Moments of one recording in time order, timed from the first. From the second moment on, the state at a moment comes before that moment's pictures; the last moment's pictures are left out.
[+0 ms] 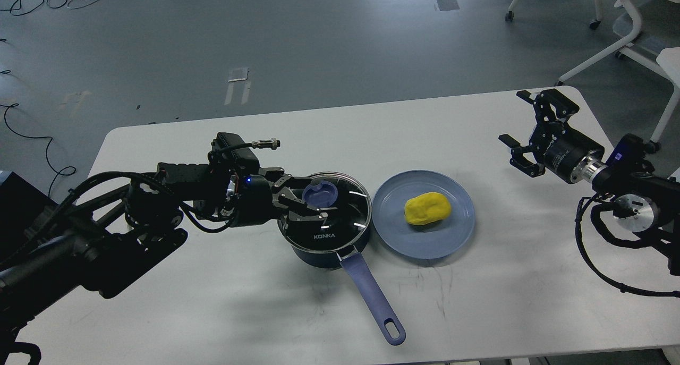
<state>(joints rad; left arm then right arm) -0.82 0.52 -0.46 -1.28 2.06 -0.36 -0.49 0.72 -0.49 0.22 0.68 0.01 0.44 0.49</state>
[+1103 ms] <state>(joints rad) -0.87 0.94 -0.36 -1.30 2.04 -0.18 -0.49 0.73 -0.50 0.22 0.68 0.01 0.44 0.49</state>
